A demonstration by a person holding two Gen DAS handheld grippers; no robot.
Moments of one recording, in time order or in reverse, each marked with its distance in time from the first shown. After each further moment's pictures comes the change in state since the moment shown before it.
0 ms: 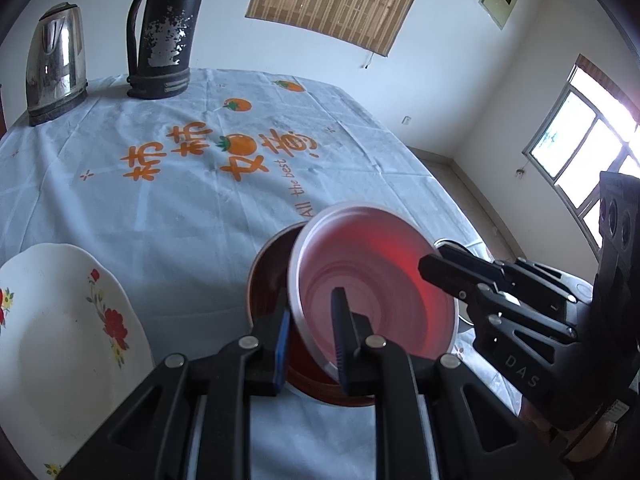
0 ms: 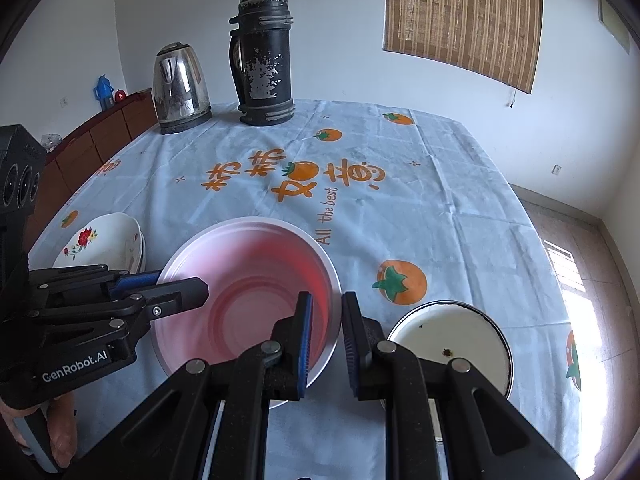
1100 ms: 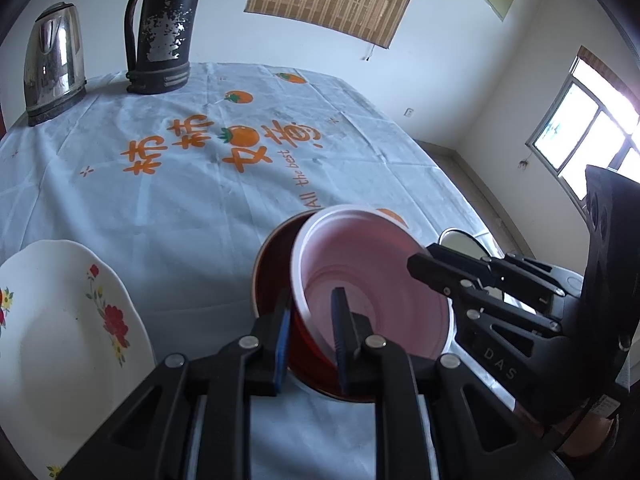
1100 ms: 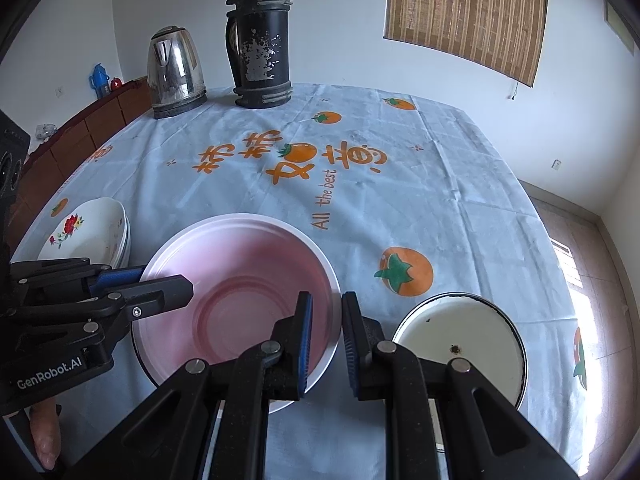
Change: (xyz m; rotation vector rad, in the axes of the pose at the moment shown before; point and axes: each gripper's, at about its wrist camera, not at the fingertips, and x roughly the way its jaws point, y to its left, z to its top) left arm 0.005 0.001 -0.002 0.021 0.021 0.019; right arm 0.020 0.001 -0.005 -0.007 0.044 -0.013
